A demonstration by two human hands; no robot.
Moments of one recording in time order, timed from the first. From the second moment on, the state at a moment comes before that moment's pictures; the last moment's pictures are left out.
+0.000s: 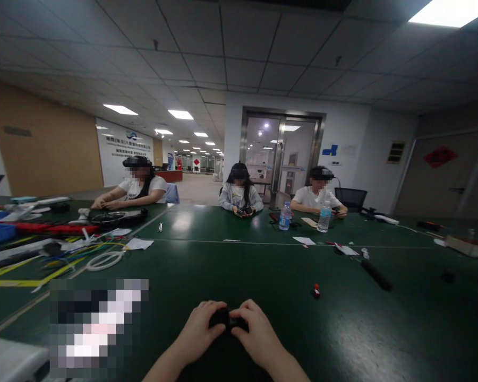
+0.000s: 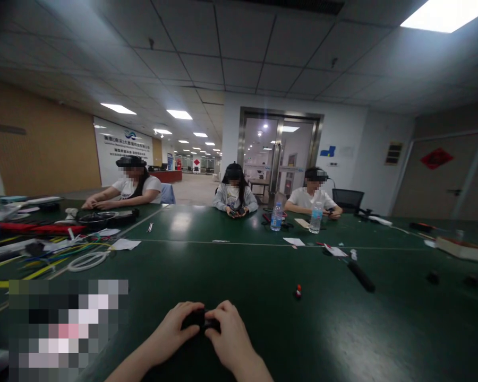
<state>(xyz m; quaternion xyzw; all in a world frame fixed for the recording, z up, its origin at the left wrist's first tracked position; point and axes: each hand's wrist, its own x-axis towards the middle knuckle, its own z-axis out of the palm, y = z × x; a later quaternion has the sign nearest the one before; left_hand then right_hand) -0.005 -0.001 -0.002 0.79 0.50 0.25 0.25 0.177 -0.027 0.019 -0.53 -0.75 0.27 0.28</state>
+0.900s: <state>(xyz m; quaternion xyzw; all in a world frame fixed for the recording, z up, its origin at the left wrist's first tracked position) -0.002 -0.004 -0.001 0.79 0.51 0.23 0.23 0.180 -0.026 0.019 -0.55 -0.73 0.28 0.29</state>
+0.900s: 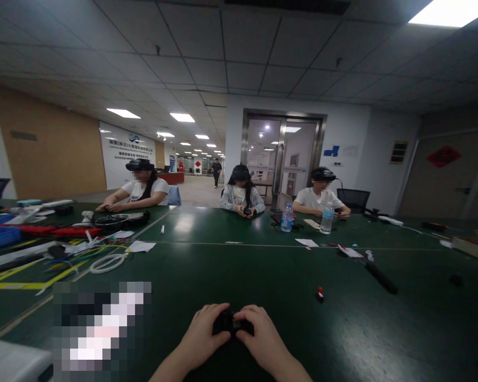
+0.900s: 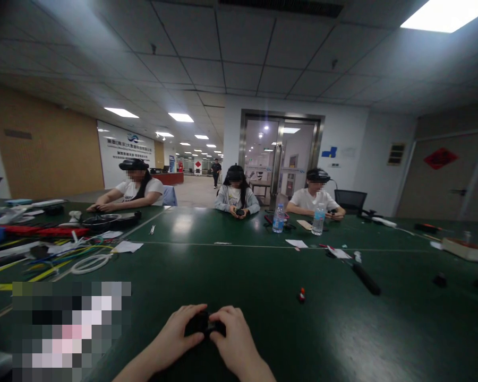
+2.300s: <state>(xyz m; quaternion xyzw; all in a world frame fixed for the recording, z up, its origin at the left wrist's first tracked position) -0.002 -0.004 0.002 0.80 0.51 0.22 0.23 0.180 -0.027 0.024 -0.54 -0.74 0.29 0.29</state>
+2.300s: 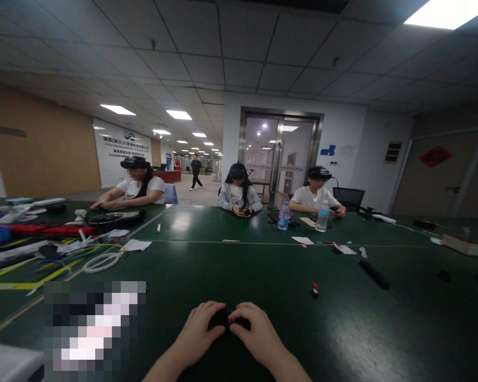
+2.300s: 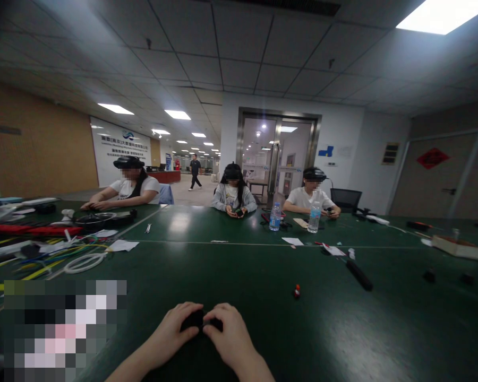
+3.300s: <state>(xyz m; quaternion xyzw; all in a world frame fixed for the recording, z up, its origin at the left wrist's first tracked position) -0.004 -0.004 0.001 0.80 0.50 0.23 0.23 0.180 -0.028 0.022 -0.54 -0.74 0.27 0.29</state>
